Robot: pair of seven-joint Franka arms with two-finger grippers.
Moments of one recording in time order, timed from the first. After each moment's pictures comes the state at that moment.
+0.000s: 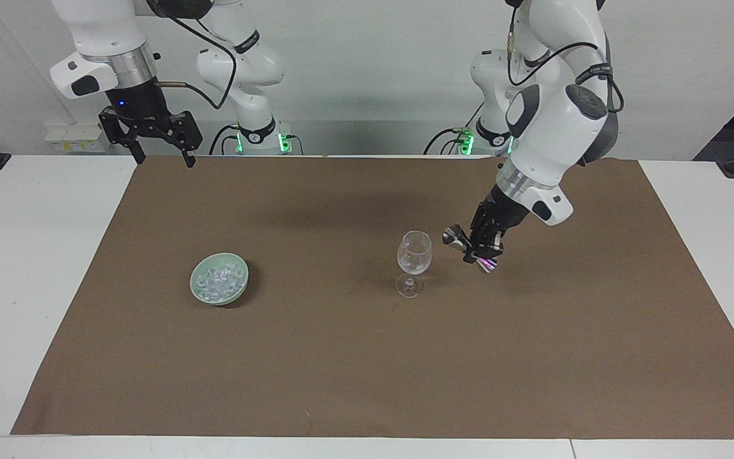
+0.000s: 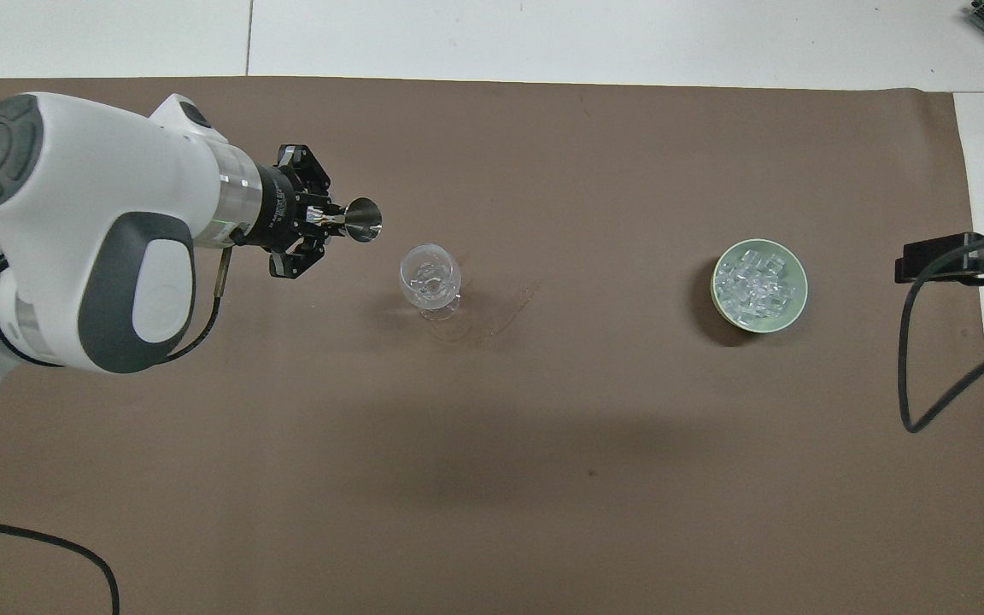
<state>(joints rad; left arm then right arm) -0.18 0.19 -0.14 -1.72 -0.37 2.14 -1.58 -0.01 -0.07 0.02 -1.60 -0.02 1.62 0.11</state>
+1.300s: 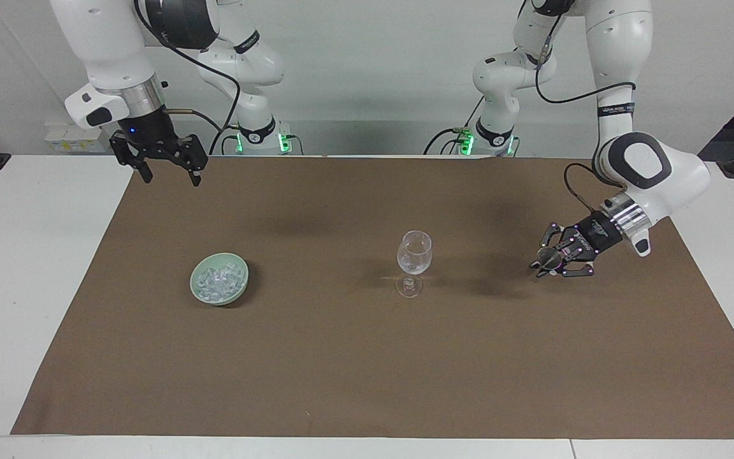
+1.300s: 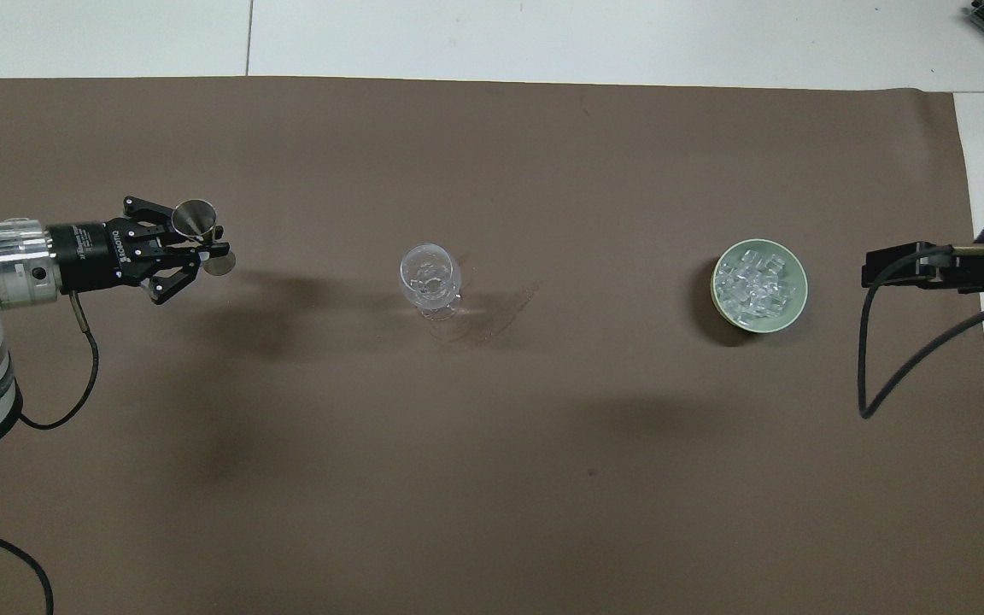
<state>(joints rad) 0.22 0.19 -0.14 -2.02 -1.12 2.10 -1.26 -0.02 -0.07 0.02 -1.75 -0.02 1.76 0.09</state>
